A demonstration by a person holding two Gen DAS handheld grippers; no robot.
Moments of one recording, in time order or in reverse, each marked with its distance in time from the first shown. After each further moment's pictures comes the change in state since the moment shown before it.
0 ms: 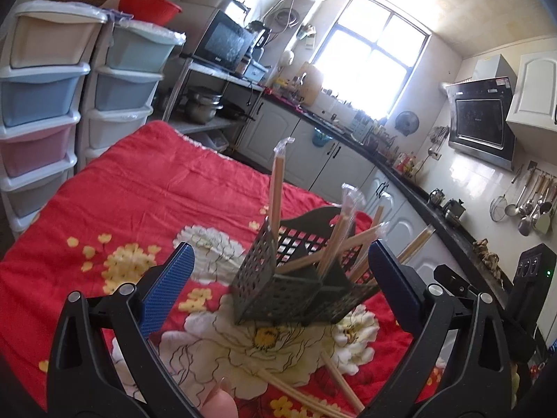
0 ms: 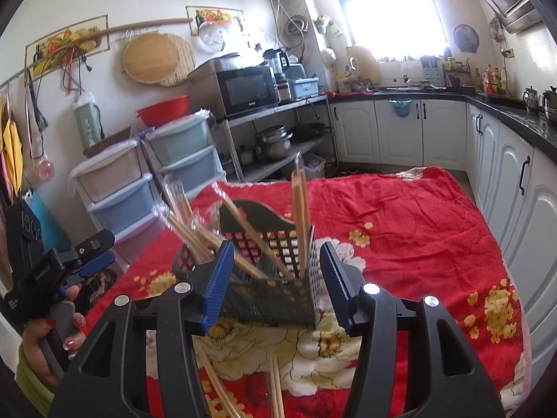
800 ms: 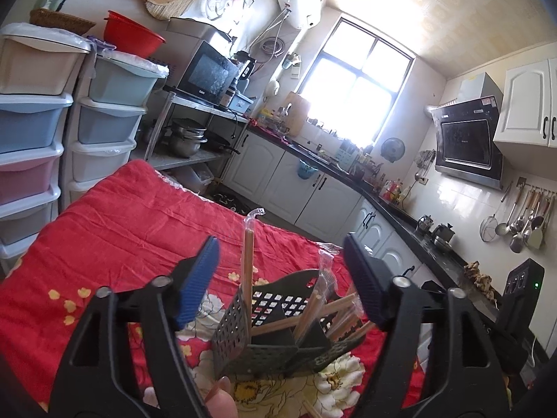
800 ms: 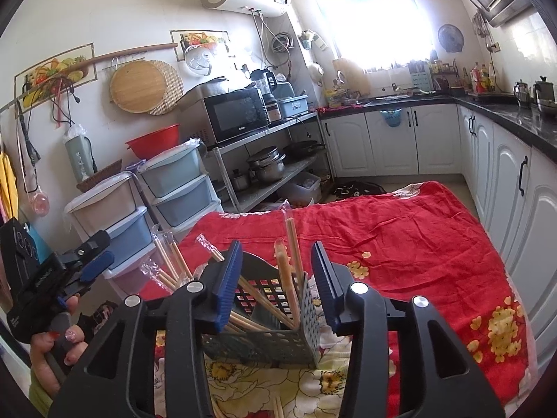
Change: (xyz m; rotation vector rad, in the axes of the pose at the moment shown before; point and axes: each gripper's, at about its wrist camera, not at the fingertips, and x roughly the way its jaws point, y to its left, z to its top) left arm 0.009 -0.017 0.043 0.019 -0.137 -0.059; right arm 0.009 -0.018 0.035 0.075 -0.091 -0.013
